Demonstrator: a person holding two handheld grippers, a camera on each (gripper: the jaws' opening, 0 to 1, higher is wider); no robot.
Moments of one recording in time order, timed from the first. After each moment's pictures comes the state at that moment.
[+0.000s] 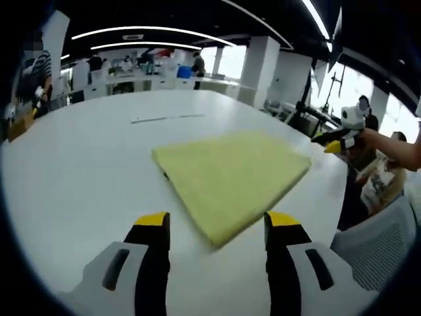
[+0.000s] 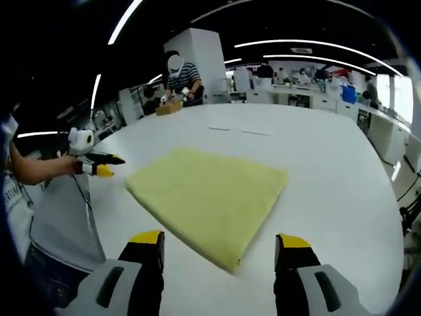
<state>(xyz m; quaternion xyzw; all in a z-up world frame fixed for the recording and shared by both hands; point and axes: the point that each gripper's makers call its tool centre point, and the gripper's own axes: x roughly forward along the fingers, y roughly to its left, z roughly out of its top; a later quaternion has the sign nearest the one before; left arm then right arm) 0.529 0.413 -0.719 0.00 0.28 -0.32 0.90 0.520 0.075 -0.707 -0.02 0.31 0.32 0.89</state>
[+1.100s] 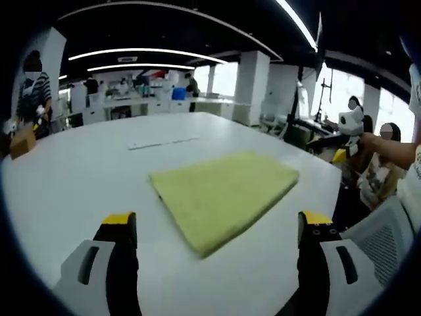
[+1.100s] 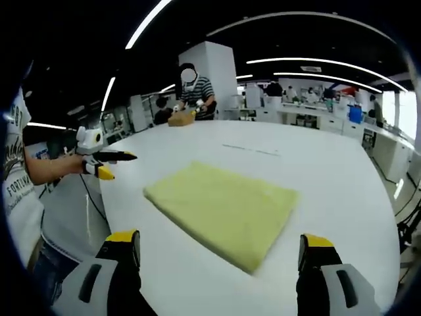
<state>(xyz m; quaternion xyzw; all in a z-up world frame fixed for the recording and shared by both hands) 0.511 0.407 -0.687 0.02 0.21 -0.33 0.92 0.492 0.095 -0.680 -0.03 0.26 0.34 0.90</state>
